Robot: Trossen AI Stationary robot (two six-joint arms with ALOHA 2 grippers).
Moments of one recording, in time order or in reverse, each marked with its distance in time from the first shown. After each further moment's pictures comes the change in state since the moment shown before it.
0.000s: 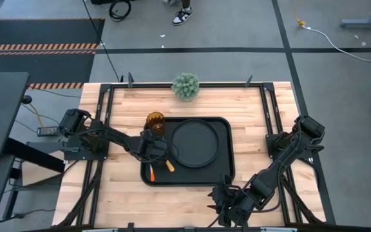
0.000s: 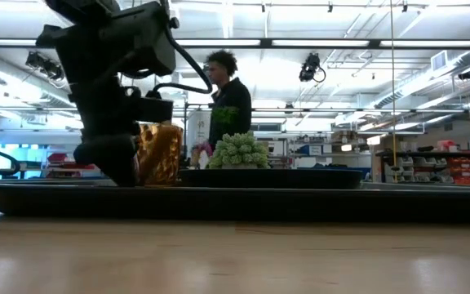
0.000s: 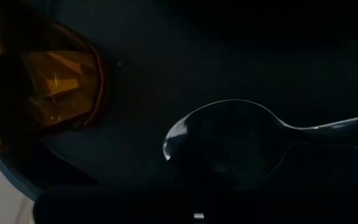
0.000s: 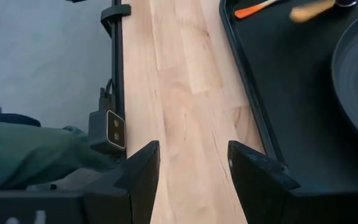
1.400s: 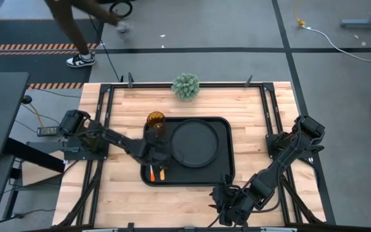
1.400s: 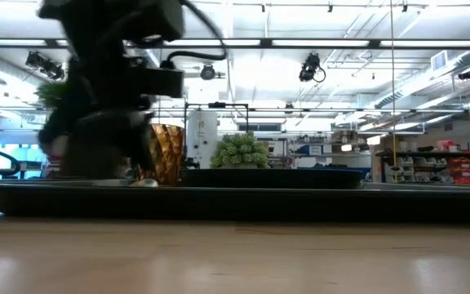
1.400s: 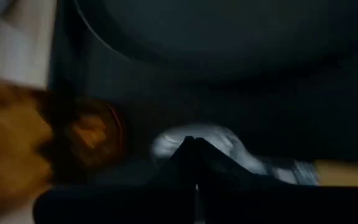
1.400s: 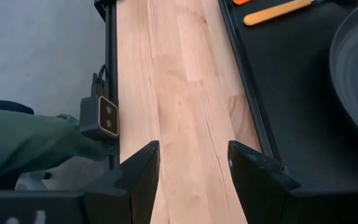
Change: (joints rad) left arm -0.053 0.000 0.131 -0.081 -0.102 0.178; right arm -0.005 0.000 0.000 -0.040 -0.024 -0.008
